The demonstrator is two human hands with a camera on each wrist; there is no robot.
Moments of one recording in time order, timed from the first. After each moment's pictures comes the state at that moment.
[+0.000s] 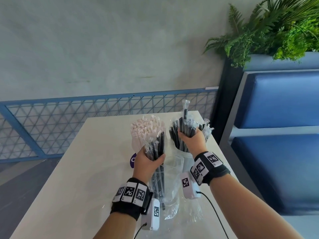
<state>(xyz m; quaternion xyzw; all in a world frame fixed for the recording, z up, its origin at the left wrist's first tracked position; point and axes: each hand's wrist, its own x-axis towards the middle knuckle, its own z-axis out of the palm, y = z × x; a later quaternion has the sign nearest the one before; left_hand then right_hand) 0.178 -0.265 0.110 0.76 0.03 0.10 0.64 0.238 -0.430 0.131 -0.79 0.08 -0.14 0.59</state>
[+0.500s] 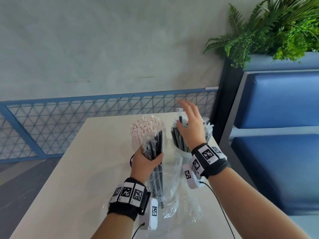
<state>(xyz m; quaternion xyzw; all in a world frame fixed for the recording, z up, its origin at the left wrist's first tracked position) 0.177 -0.260 0.114 0.76 0.02 0.11 0.65 0.237 -0.422 0.174 -0.84 -0.13 -0.33 0.40</state>
